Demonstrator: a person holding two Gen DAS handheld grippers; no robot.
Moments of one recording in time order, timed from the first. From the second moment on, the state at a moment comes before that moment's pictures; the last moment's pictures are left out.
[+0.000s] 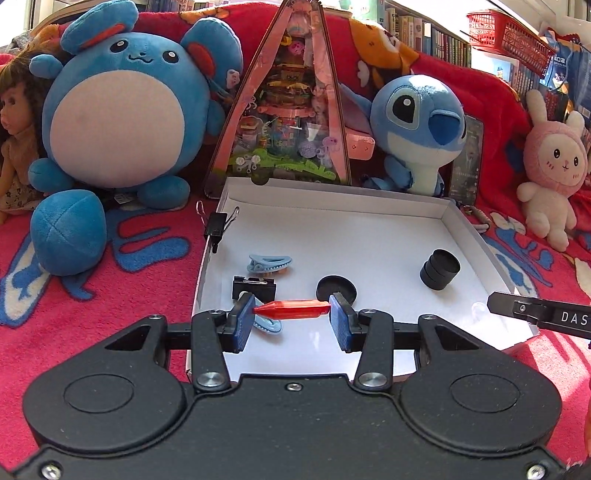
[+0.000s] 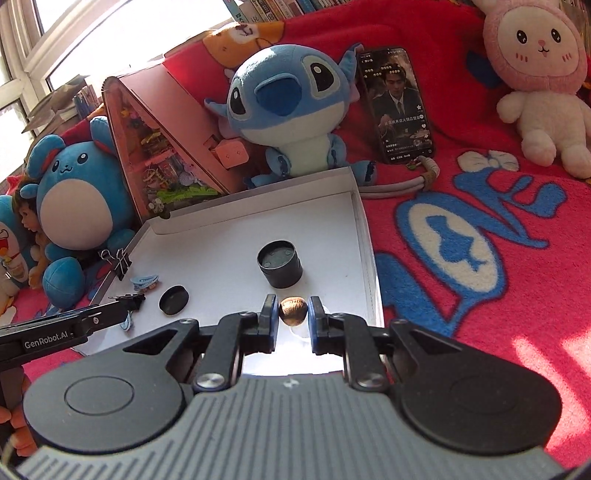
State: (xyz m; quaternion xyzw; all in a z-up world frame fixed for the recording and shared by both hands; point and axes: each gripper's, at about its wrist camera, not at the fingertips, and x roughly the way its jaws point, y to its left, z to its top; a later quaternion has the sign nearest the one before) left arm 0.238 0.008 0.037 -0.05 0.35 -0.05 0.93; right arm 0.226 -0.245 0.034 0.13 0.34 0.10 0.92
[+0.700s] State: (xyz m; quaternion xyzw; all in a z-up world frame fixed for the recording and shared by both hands) left arm 0.246 0.007 0.020 -0.05 0.36 -0.04 0.93; right arm 0.236 -0.244 0.024 0.12 0.36 0.09 0.92
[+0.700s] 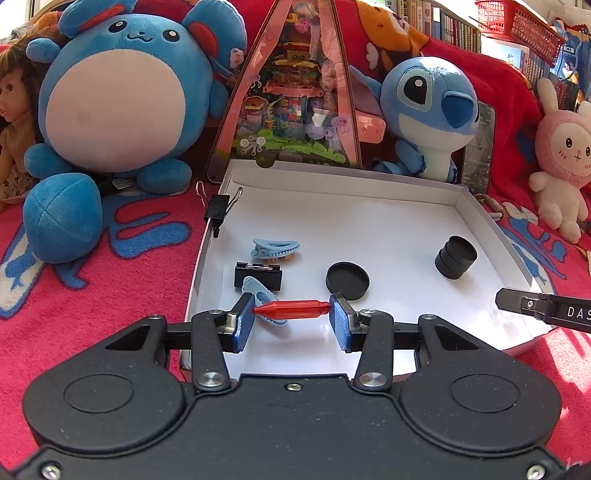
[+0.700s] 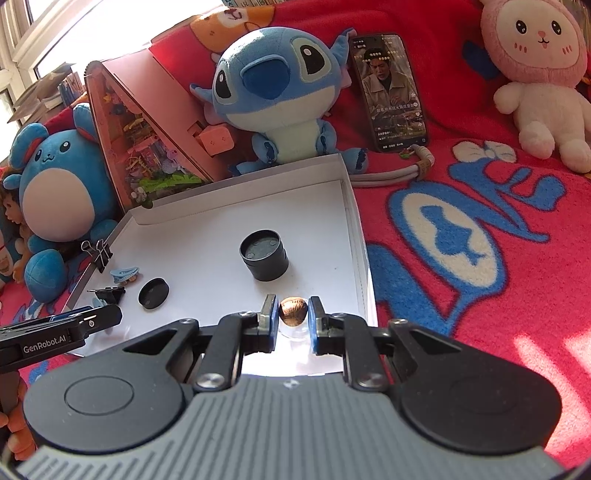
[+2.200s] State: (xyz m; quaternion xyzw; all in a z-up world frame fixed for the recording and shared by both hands) left arm 0.141 0.040 0.061 -0.01 0.31 -0.04 0.95; right arm 0.157 -0.197 0.056 0.00 0.25 0.18 0.95
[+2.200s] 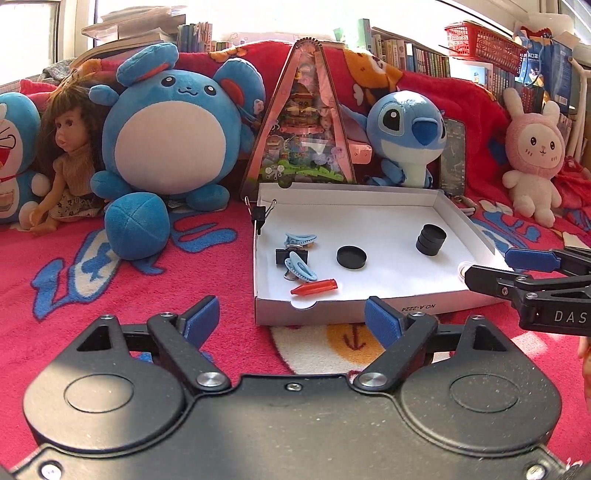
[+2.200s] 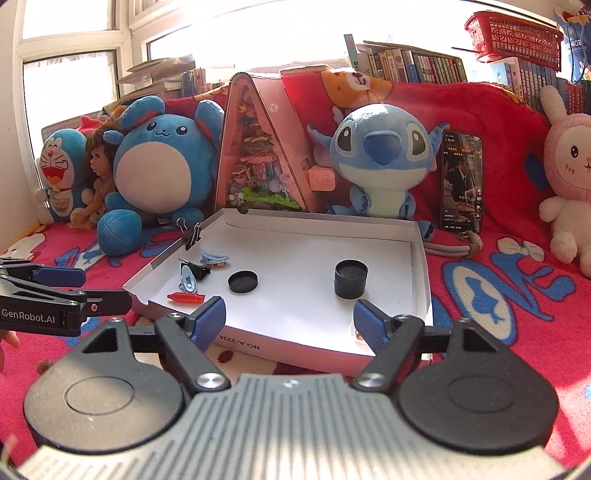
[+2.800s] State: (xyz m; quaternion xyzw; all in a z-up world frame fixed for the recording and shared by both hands) left arm 0.071 0.108 0.047 -0.06 0.30 0.04 0.95; right arm 0.085 -0.151 0.030 -0.01 0.24 0.22 0.95
